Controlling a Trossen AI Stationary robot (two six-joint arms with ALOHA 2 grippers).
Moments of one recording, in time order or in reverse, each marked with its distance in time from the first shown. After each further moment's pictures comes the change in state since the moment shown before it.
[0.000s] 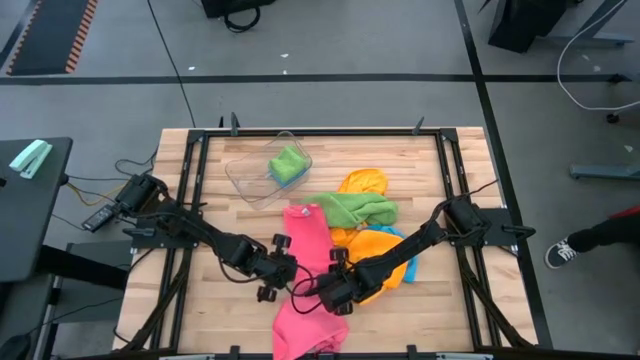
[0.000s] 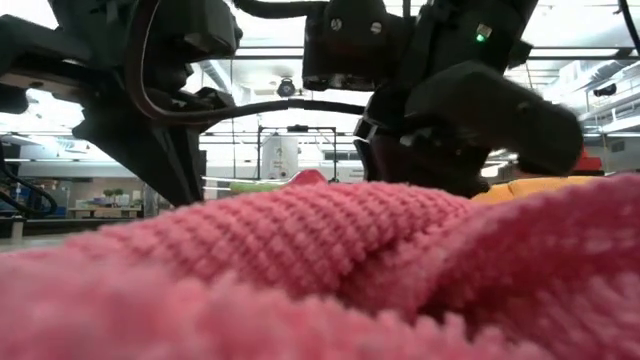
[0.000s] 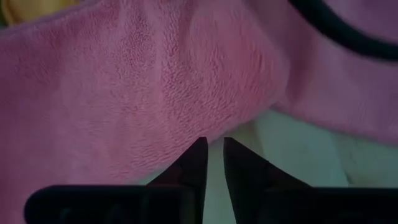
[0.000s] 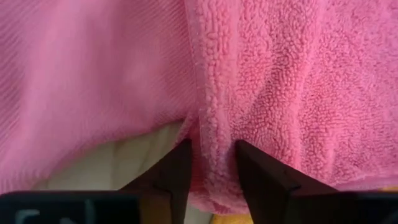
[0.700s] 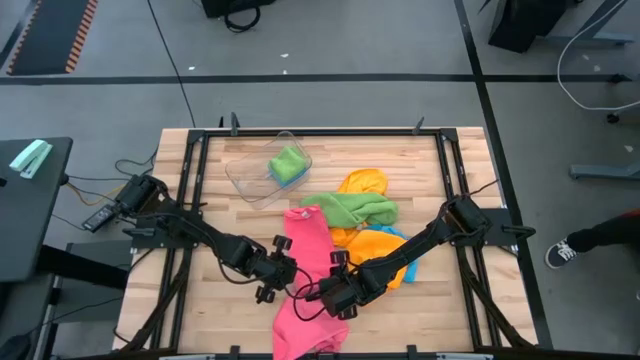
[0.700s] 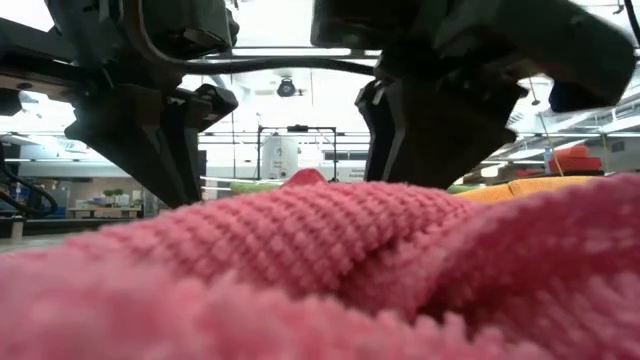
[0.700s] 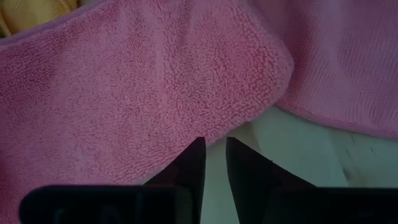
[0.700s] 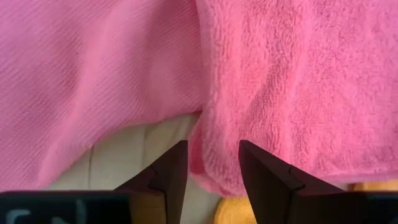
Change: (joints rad) left arm -0.005 0.000 0.000 0.005 0.000 0.019; right arm 0.021 -0.046 0.021 -0.048 0.008 -0.027
